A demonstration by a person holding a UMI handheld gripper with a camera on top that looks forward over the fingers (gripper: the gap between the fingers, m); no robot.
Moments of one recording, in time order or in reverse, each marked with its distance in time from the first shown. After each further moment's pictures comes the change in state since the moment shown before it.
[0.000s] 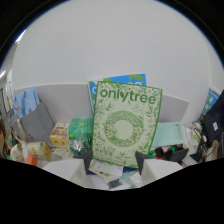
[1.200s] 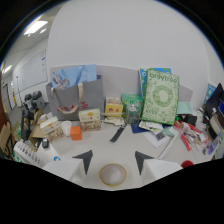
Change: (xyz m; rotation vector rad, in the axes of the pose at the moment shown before) arm -0.227 0.151 -0.156 0.014 -0.056 -0.021
